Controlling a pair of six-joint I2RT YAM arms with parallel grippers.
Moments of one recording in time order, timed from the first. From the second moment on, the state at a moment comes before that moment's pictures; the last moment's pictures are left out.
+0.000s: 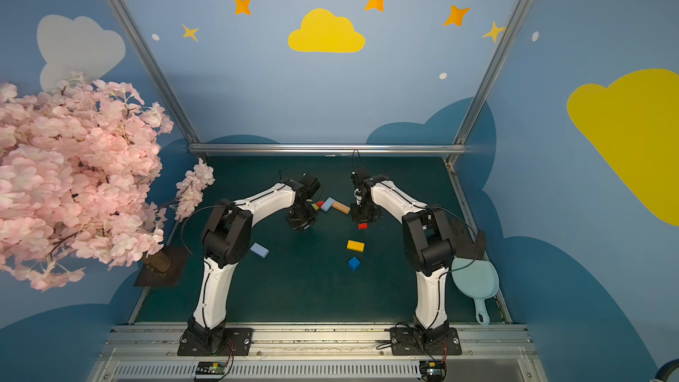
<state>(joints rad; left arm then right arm) -0.52 2.21 1.72 -0.99 0.03 -1.19 0.47 2.00 1.54 -0.95 -0.06 0.22</state>
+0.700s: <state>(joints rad) -0.53 2.22 1.74 -0.94 0.02 -1.15 0.47 2.00 1.52 -0.94 -0.06 0.22</state>
